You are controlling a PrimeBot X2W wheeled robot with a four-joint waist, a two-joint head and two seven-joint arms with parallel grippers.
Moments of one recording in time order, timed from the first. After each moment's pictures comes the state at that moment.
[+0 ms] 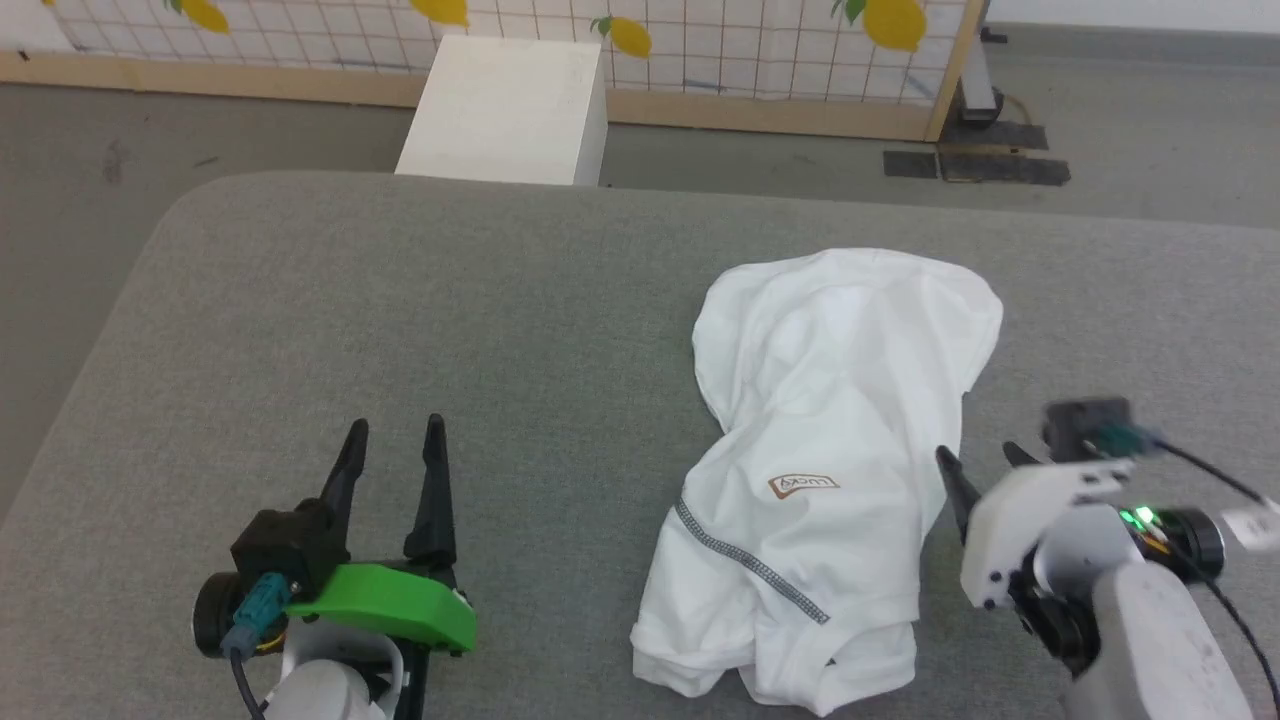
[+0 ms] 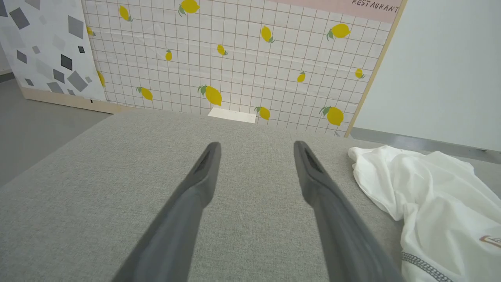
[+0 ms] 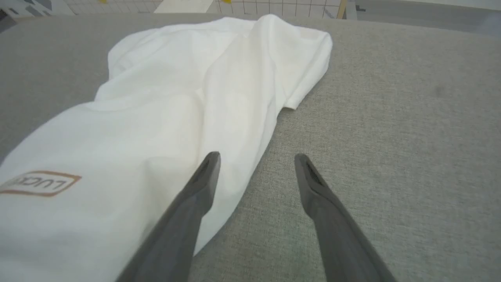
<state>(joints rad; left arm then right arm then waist) -0.09 0.19 -0.22 0.11 -0.38 0.08 -0.26 -0.24 -0.05 -0.07 0.37 0.11 0.13 0.28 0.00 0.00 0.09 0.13</state>
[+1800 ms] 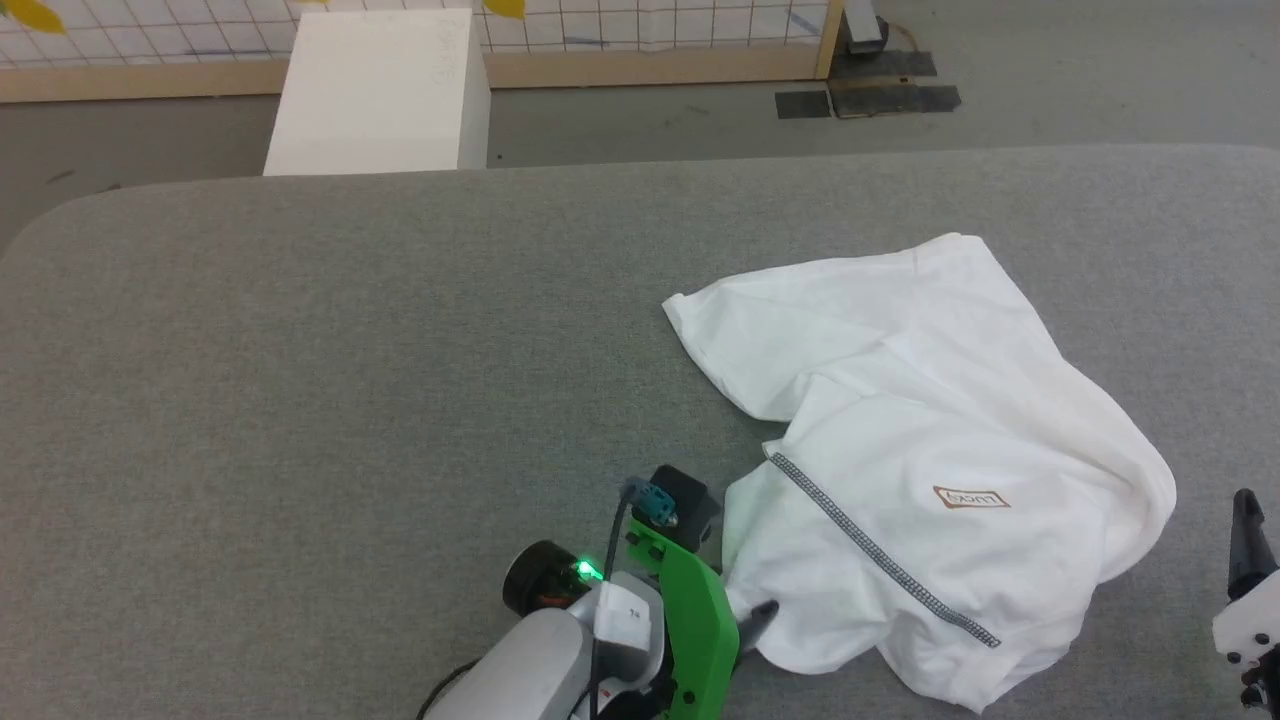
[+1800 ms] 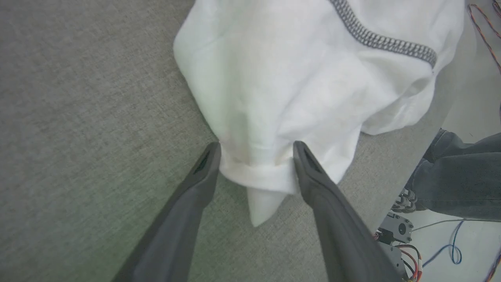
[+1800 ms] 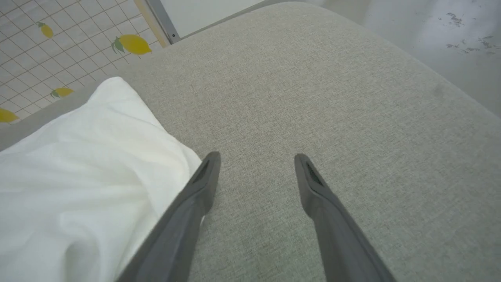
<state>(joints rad) -0.33 0.09 -0.69 0.27 -0.54 -0.12 0.54 -0.10 -0.05 -0.55 0.20 0.22 0.13 0.22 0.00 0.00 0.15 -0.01</state>
